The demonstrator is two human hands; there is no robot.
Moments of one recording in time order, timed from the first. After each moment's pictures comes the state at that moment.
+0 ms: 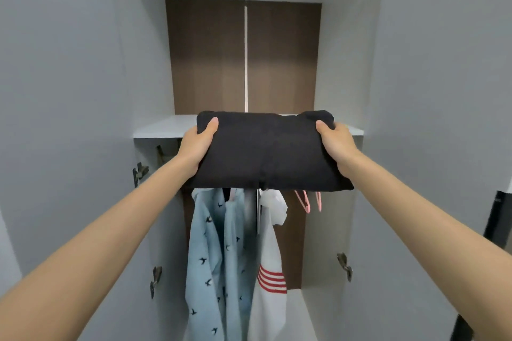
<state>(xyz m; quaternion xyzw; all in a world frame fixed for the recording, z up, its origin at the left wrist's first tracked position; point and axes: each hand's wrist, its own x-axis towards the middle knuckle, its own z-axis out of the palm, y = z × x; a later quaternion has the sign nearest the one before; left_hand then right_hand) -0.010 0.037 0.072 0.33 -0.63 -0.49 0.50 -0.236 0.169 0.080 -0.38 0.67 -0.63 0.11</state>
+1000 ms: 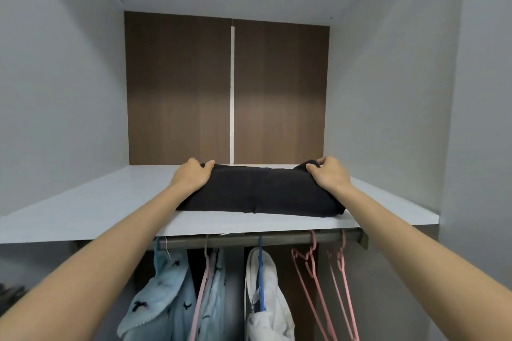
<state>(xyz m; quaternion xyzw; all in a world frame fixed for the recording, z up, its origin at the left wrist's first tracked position) -0.212 -0.290 0.113 0.51 -0.77 -0.16 0.35 -0.450 -0.131 0.116 -0.41 0.79 -0.45 -0.03</state>
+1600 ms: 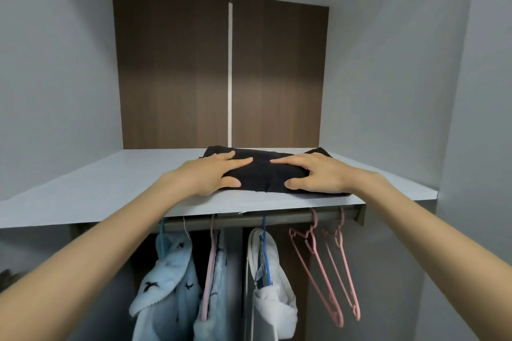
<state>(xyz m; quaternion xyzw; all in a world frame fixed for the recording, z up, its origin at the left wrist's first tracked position) -0.171 -0.234 0.110 0.28 -0.95 0.05 0.09 -0.382 -0.093 0.116 -0.67 0.72 -0.14 -0.06</state>
